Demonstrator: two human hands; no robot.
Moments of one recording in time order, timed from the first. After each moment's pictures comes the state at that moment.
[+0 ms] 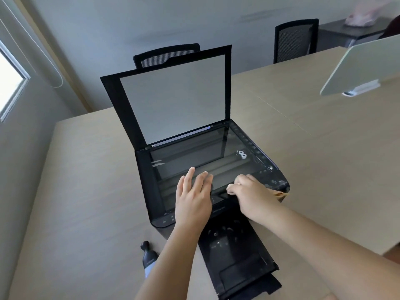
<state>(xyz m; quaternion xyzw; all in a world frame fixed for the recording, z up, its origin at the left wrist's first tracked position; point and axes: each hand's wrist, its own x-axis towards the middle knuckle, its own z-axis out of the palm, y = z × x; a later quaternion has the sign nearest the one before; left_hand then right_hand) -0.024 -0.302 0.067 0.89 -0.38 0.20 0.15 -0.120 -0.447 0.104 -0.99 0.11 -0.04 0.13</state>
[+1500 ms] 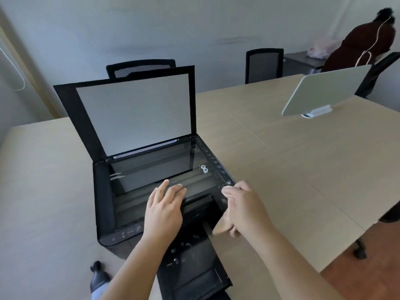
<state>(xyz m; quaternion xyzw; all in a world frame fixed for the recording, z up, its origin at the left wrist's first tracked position) -0.041 -0.337 0.071 0.88 -0.40 0.18 0.17 -0.174 -0.493 0.136 -0.91 0.27 -0.10 0.30</state>
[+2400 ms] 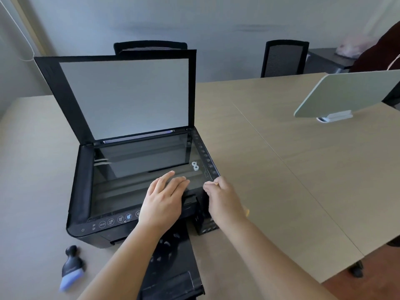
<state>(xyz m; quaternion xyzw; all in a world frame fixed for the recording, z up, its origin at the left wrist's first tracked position) -0.045 -0.388 0.056 0.87 -0.41 0.22 0.17 -0.132 -0.545 0.069 -0.95 0.18 -0.14 0.20</state>
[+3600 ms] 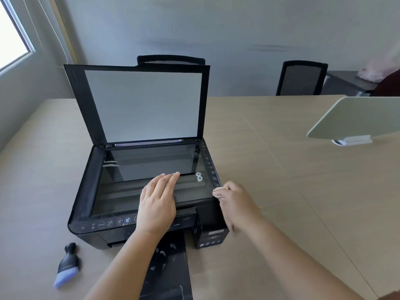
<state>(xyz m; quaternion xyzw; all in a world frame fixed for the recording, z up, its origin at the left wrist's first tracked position) -0.051 -0.394 0.074 0.92 -0.26 0.19 0.23 -0.126 -0.602 0.082 -1.00 0.03 -0.08 0.05</state>
